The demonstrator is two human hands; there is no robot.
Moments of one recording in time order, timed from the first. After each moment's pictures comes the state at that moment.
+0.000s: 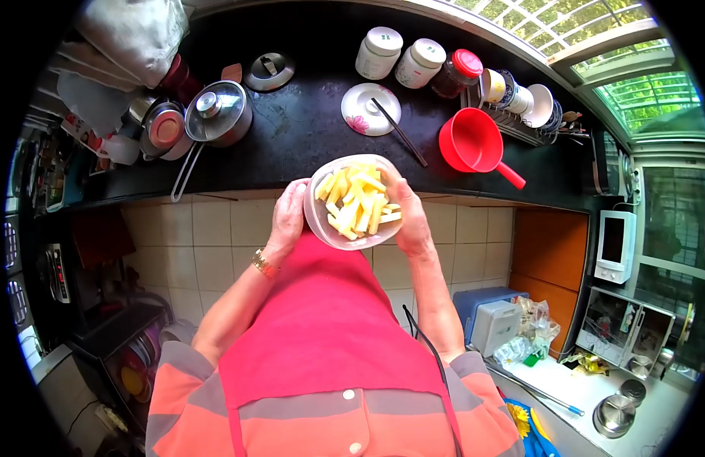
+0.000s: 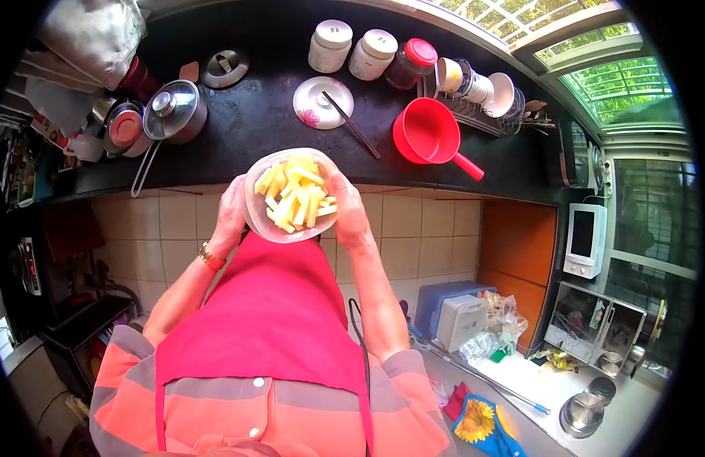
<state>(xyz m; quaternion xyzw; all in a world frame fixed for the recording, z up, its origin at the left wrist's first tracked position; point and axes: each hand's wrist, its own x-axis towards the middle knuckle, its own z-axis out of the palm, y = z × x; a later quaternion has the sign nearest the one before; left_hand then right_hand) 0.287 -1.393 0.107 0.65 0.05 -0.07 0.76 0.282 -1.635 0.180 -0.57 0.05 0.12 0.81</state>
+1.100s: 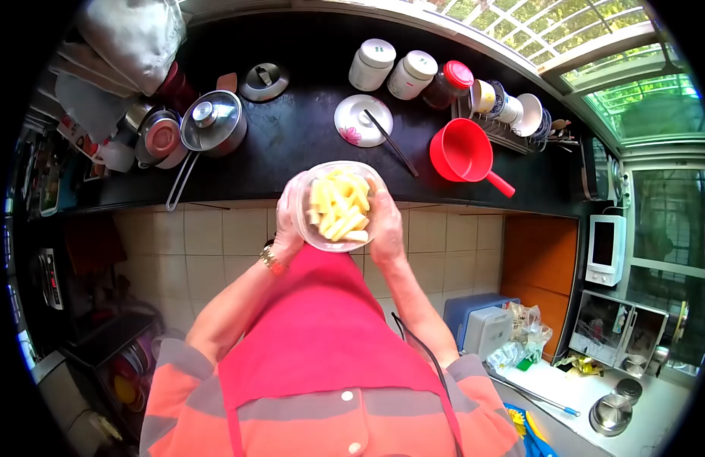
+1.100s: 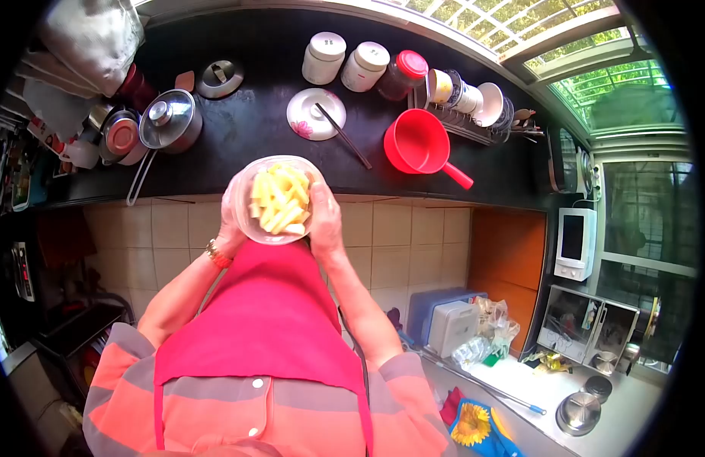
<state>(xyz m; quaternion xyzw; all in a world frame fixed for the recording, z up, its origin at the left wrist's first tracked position) 0.313 -1.404 0.097 0.72 -0.03 0.10 0.69 0.284 -1.607 0.162 -0.62 0.09 0.03 0.78</state>
